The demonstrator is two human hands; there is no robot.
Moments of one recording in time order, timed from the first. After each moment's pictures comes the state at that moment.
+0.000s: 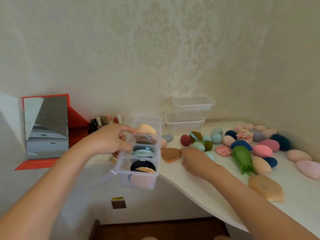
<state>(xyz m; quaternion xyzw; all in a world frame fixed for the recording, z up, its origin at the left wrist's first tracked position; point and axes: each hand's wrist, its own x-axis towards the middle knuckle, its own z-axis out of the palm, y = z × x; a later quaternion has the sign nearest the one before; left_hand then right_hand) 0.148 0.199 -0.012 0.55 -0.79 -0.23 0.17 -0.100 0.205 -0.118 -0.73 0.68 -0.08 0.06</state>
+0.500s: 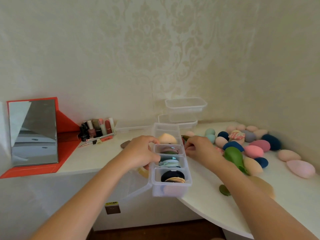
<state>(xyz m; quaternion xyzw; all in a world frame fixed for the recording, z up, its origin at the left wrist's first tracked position) 0.067 0.200 -0.053 0.52 -0.79 -0.26 0.19 -0.143 0.204 -0.096 -0.70 0.66 -0.26 0.08</state>
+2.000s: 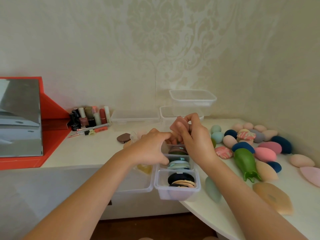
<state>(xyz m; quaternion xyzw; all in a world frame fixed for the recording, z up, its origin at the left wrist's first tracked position) 0.056 0.162 -0.070 0.43 -0.87 -0.20 0.11 -0.097 0.187 -0.088 -0.65 0.56 -0.51 0.08</state>
